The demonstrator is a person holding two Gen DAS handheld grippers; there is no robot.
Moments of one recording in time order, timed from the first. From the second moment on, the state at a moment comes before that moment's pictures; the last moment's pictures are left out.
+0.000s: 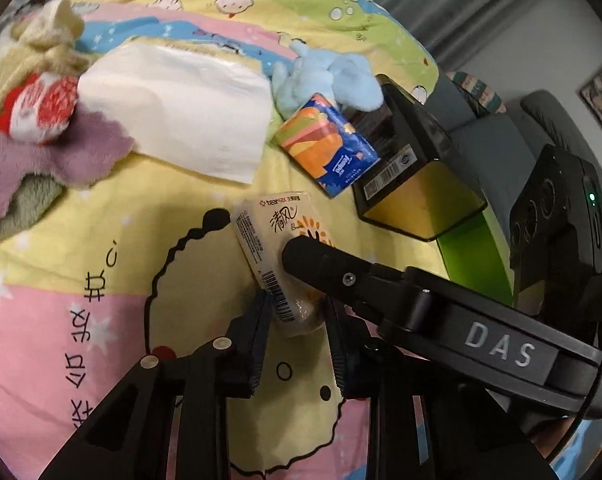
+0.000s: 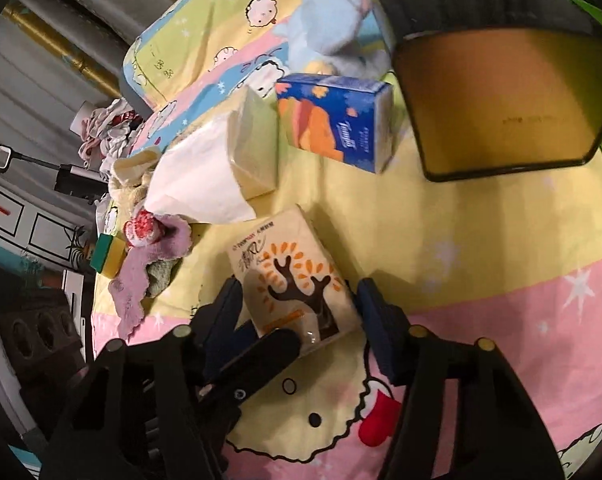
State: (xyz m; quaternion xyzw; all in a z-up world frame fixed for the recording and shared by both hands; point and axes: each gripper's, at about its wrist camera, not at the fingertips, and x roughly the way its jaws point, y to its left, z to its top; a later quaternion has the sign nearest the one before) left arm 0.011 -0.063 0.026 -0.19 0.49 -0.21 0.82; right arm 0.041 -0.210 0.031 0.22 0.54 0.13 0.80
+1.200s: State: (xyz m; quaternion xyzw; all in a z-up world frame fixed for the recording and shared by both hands) left arm 0.017 -0.300 0.104 -0.09 0.41 -0.49 0.76; right arm -0.046 -0.425 0.129 0.28 0.32 -0.16 0.89
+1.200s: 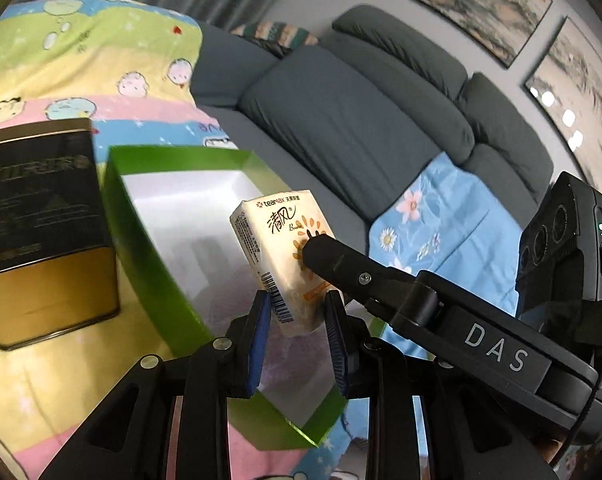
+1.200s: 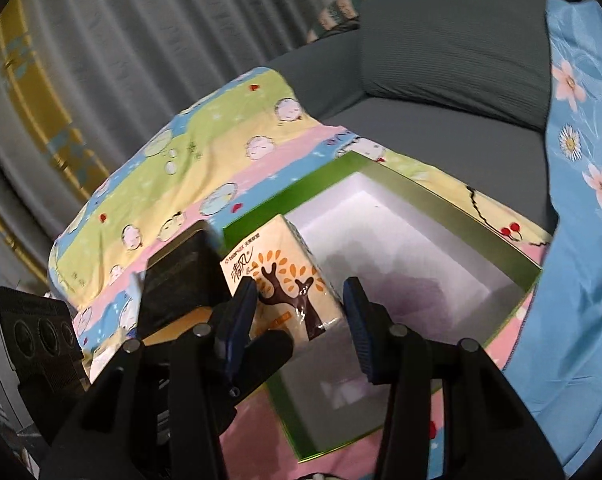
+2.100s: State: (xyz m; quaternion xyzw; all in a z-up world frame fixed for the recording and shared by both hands) left arm -0.014 -0.168 0.135 -0.14 0.37 -0.34 0.85; right arm -0.060 -0.380 0.145 0.23 0.30 -0.15 0.92
